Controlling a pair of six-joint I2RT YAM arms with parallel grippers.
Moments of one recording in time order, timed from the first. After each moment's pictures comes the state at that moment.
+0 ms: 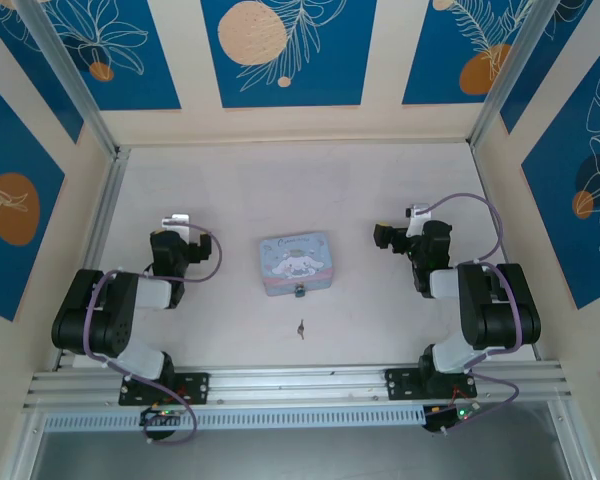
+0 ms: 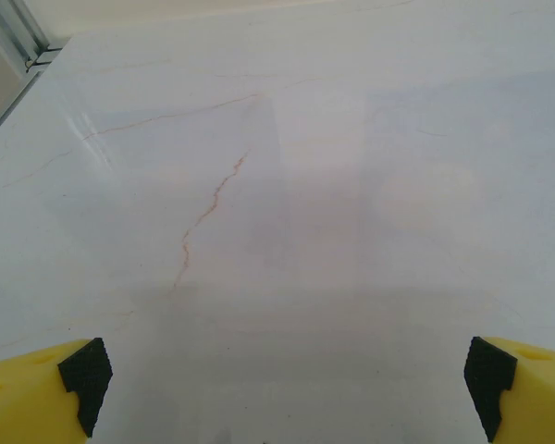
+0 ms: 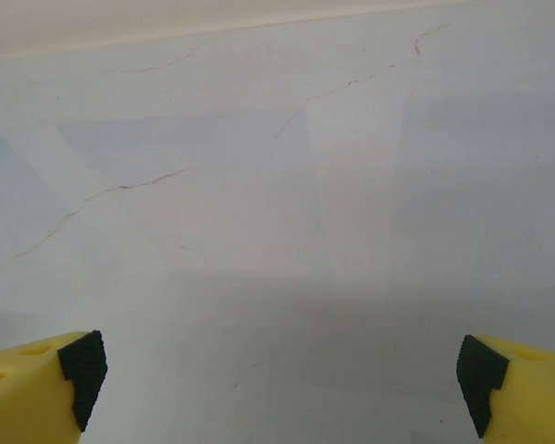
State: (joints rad) left arm -0.10 1.54 0.37 0.75 -0.17 0.03; right arm 0.00 1.53 0.41 0.71 -0.20 0.09
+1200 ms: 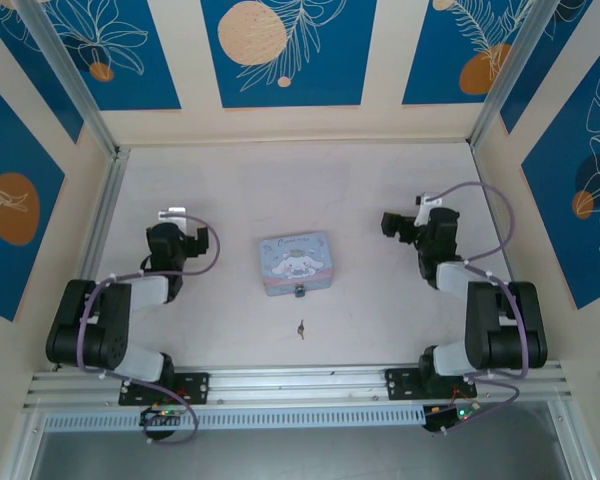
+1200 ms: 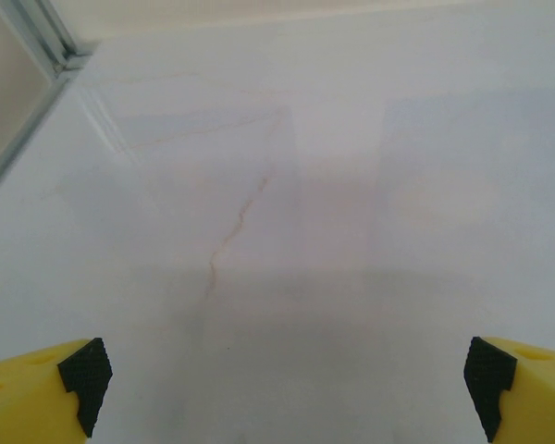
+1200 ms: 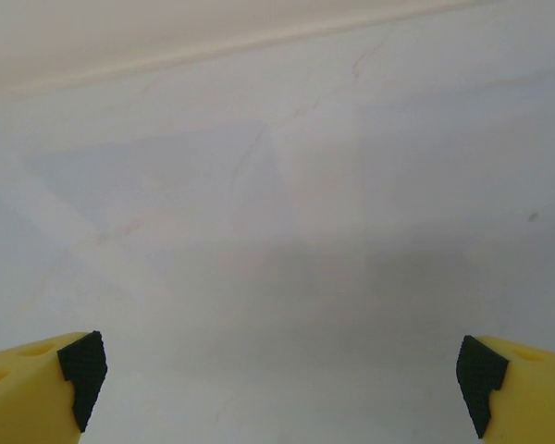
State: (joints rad) left arm -0.10 1.43 0.48 0.50 -0.22 0.01; right arm -0.04 1.38 0.58 0.33 -0.13 0.20
